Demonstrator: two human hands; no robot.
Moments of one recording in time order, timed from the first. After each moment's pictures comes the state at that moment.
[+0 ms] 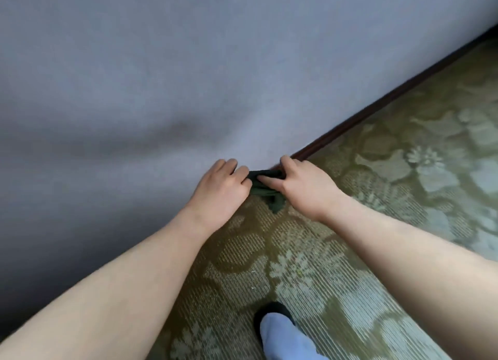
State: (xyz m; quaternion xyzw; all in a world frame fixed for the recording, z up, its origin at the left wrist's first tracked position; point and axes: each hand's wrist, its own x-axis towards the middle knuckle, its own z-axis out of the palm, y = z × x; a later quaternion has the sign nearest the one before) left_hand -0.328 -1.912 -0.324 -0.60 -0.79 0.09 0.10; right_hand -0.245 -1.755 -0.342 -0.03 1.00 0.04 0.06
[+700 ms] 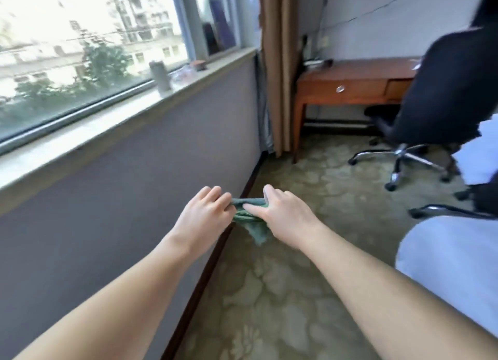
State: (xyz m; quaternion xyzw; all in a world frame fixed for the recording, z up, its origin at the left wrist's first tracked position) left_hand -0.140 -1.502 0.101 -0.80 -0.49 -0.05 0.35; right_hand 0.025 -1.432 0.079 0.32 0.94 0.05 -0.11
